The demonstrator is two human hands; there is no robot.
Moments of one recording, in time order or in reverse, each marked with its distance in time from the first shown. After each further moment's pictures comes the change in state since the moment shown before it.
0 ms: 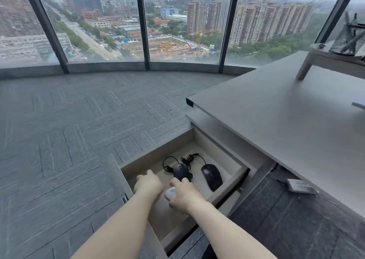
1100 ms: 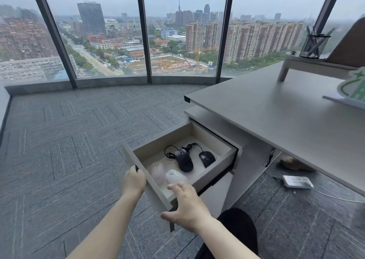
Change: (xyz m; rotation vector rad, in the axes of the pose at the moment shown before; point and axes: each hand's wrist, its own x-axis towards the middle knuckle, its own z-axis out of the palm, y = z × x) left_hand -0.070 -0.098 0.024 -0.709 0.393 0.201; right_hand -0.140 -0.001 0.059 0.121 0.236 -0.232
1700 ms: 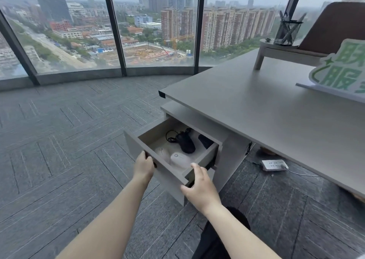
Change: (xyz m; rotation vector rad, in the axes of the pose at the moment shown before) left_hand 0.021 0.073 0.084 -0.200 -0.252 0.059; right_hand 0.021 0.074 -0.048 0.162 0.294 0.283
